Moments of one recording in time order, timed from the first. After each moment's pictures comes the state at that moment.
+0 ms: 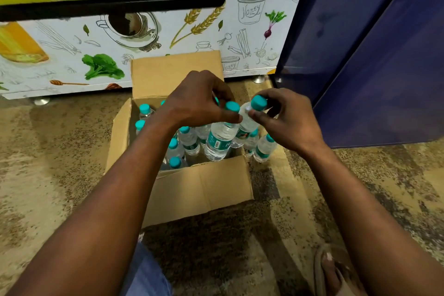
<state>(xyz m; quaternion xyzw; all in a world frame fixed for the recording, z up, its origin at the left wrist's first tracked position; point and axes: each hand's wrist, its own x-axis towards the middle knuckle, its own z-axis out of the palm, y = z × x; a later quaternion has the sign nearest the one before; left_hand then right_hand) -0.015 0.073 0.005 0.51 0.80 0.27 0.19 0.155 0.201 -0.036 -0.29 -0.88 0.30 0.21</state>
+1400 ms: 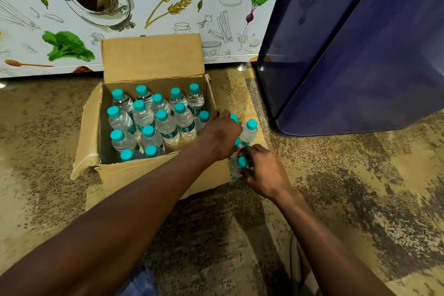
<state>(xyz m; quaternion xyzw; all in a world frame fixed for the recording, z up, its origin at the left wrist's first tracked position) 0.061 0.127 -0.130 0.63 0.76 -0.05 0.11 0.225 0.172 -0.159 -0.32 -0.92 0.21 -0.03</state>
